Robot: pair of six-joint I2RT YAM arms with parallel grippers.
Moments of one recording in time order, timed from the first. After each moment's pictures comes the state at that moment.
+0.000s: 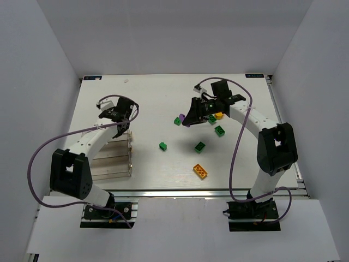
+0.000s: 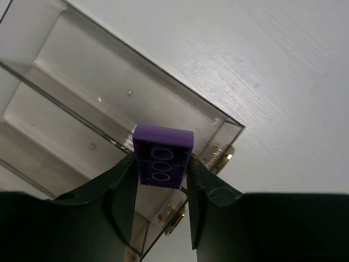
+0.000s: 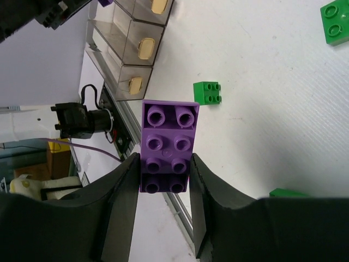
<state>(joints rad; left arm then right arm) -0.31 1.45 1.08 -0.72 -0.64 -0.85 0.40 1.78 1.39 -0.46 -0.91 0.33</state>
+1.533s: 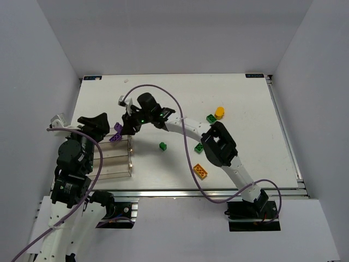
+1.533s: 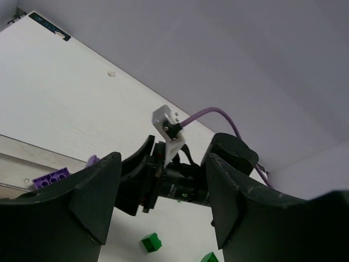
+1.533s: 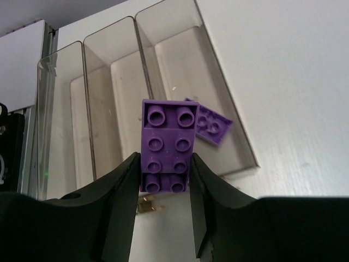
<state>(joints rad) -0.26 0.46 0.83 -0.33 -0.38 -0.65 0.91 2.38 2.03 -0.09 -0.65 0.03</state>
